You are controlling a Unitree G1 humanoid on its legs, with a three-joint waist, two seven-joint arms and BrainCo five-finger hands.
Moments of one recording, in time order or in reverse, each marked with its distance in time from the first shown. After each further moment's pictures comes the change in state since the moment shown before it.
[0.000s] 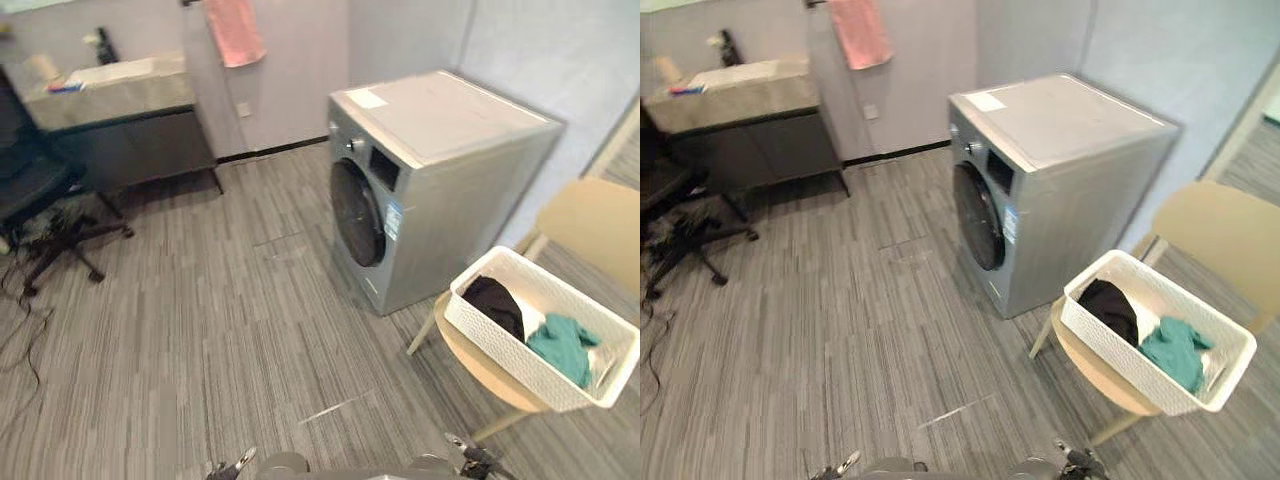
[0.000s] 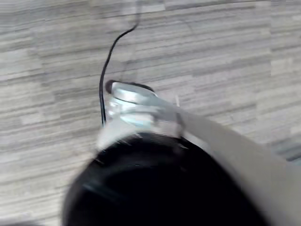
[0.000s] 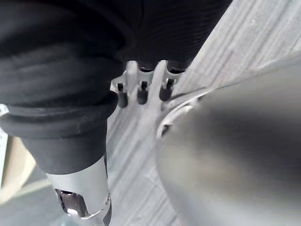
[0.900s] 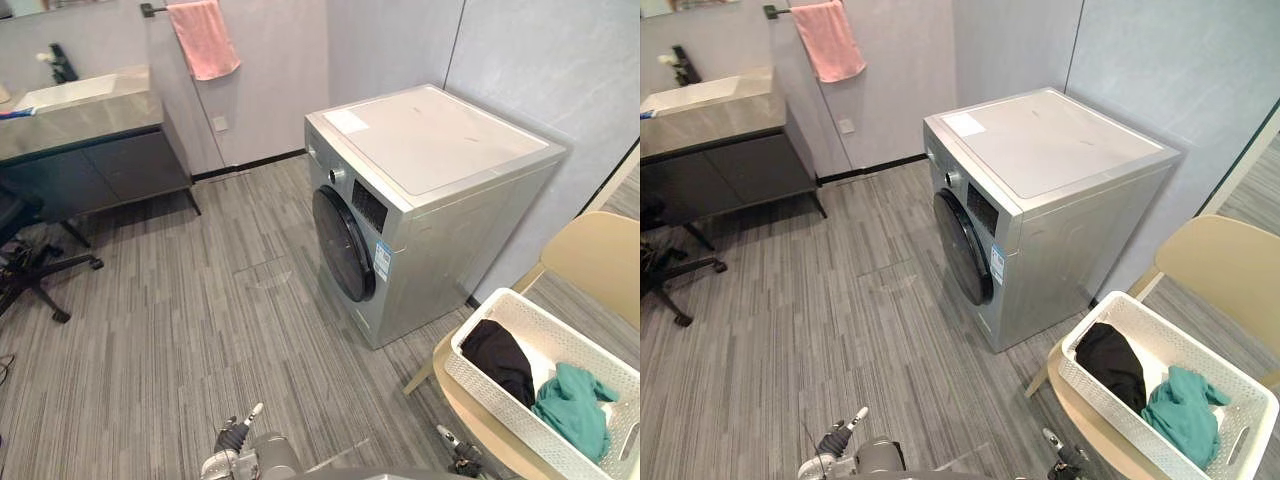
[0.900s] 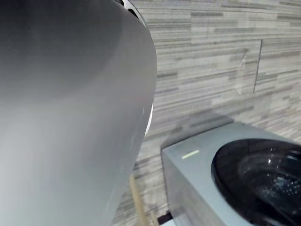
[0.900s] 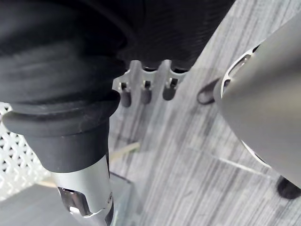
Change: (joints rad) left arm -0.108 -0.101 0.117 -0.088 -0.064 -0.036 -0.016; right arm 0.025 0.006 0.002 -0.060 0.079 -0.030 0.001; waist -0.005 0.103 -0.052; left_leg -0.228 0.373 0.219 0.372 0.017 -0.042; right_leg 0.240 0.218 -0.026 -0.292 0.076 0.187
